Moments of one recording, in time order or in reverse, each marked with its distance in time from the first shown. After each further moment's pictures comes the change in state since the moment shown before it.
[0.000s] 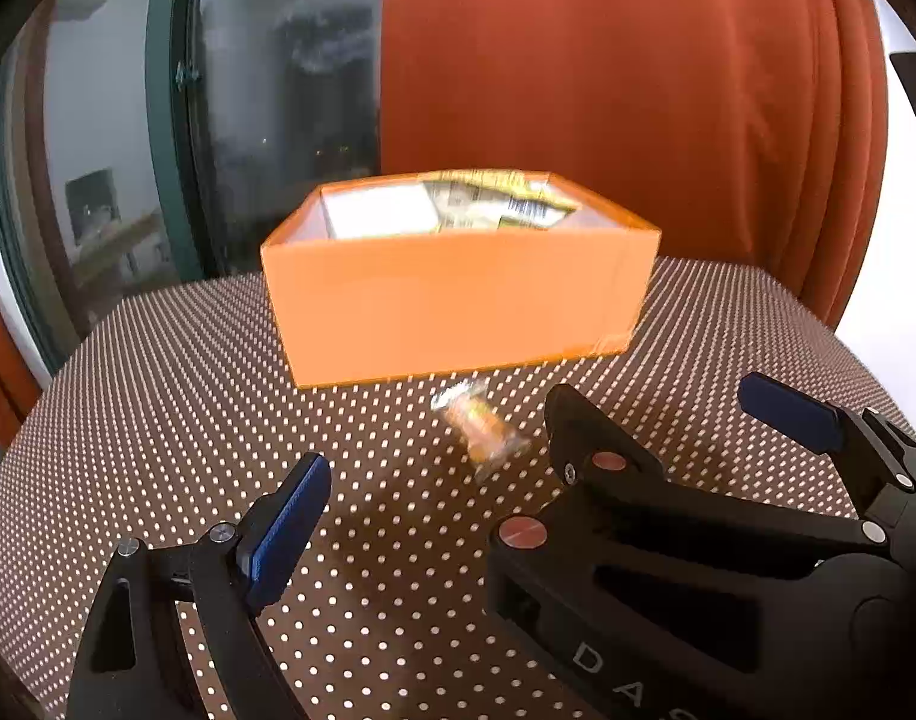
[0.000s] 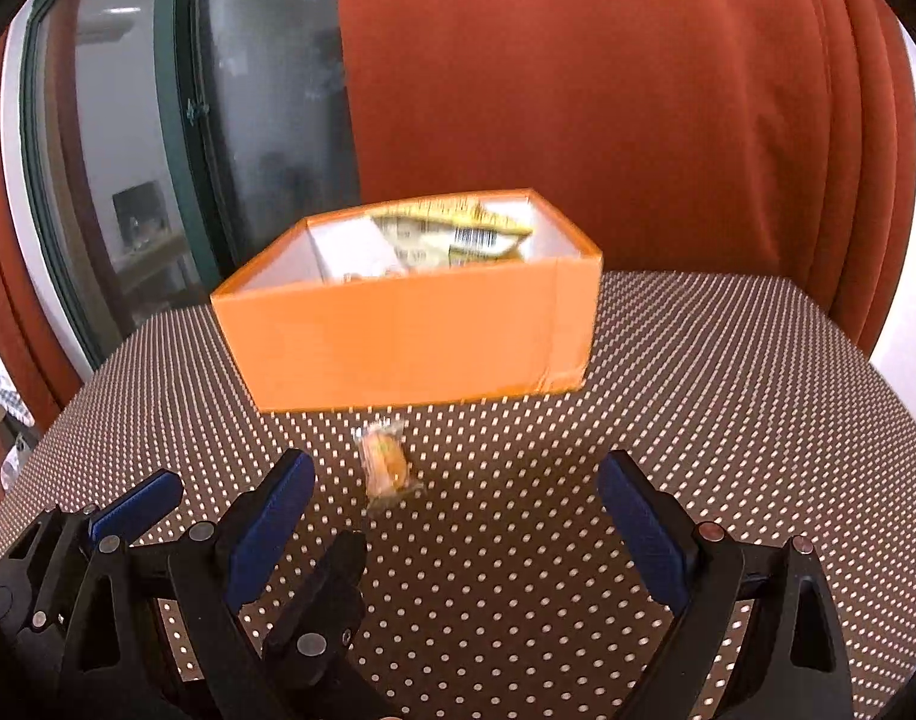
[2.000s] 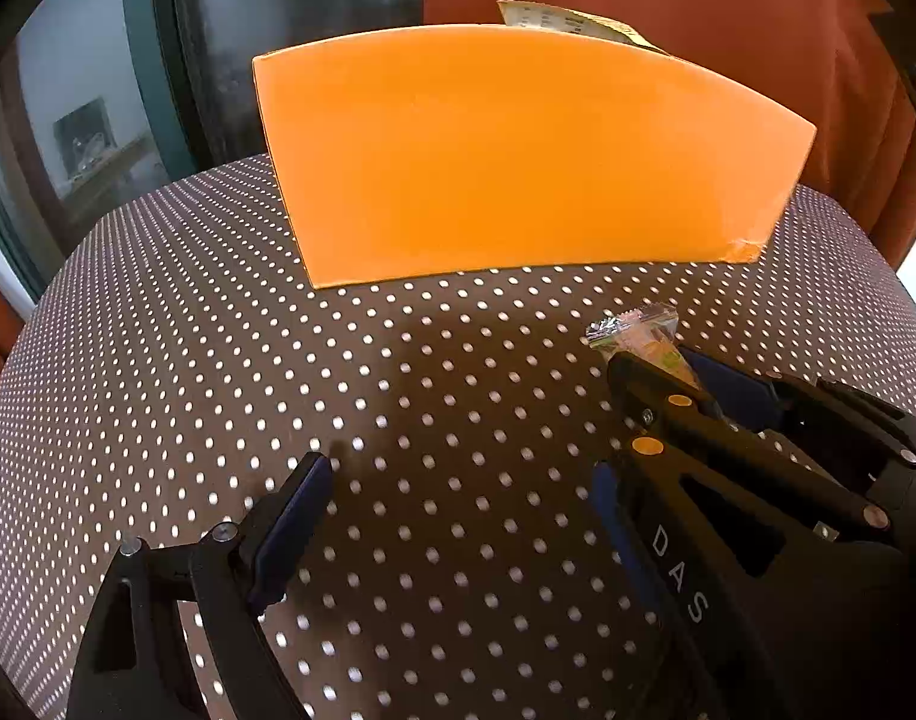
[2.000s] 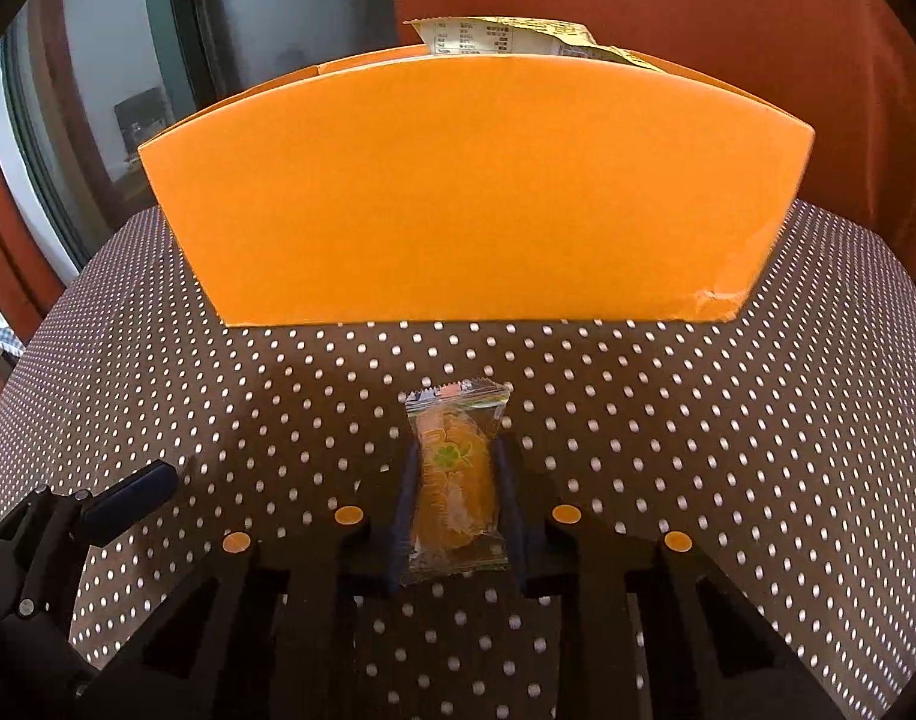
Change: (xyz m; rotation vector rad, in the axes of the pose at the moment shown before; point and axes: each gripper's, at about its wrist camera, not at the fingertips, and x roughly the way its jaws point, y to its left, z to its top) left arm 0.113 0.045 -0.007 -0.019 0.249 0.043; right arm 0.145 0.051 -0.007 -0.055 0.253 0.043
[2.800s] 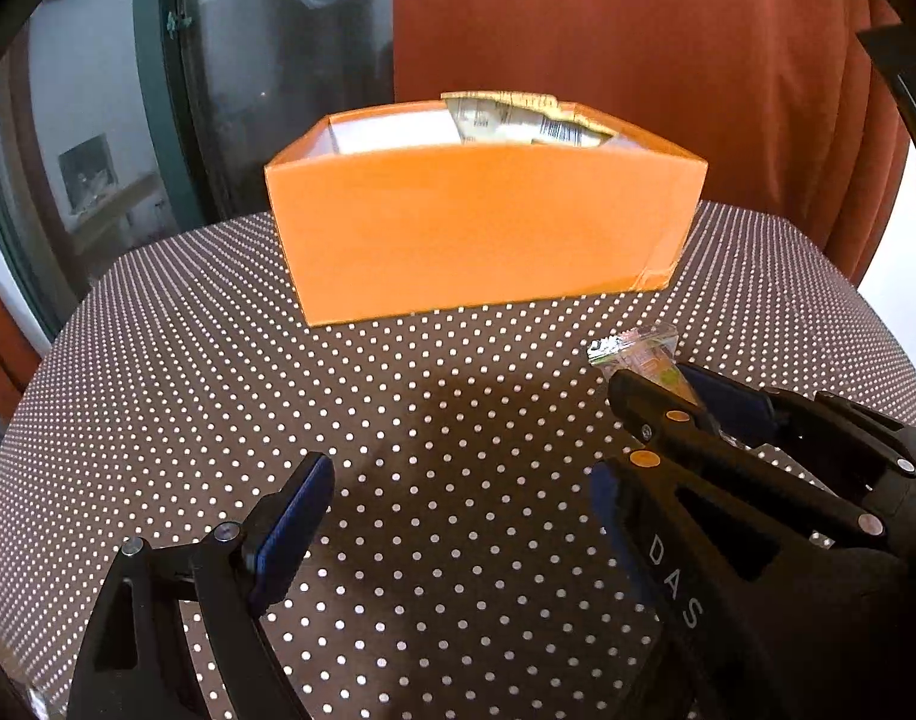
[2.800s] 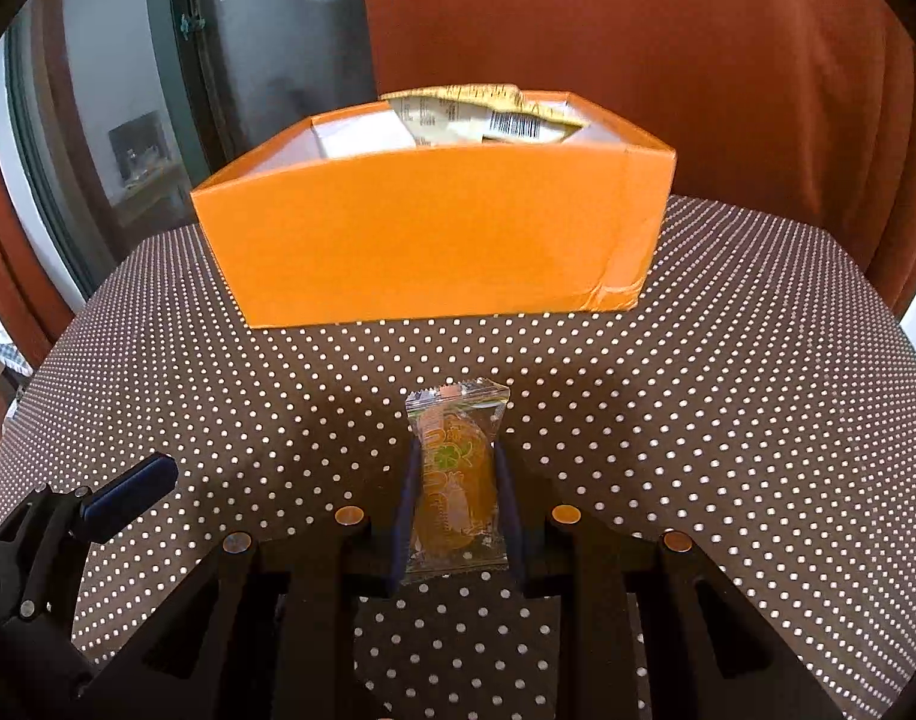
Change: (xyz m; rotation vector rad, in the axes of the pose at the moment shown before) left arm -0.083 -0.031 -0.025 0.020 -0.126 -0.013; right arm -0.097 -0.027 -0.033 0.026 -0.070 -0.029
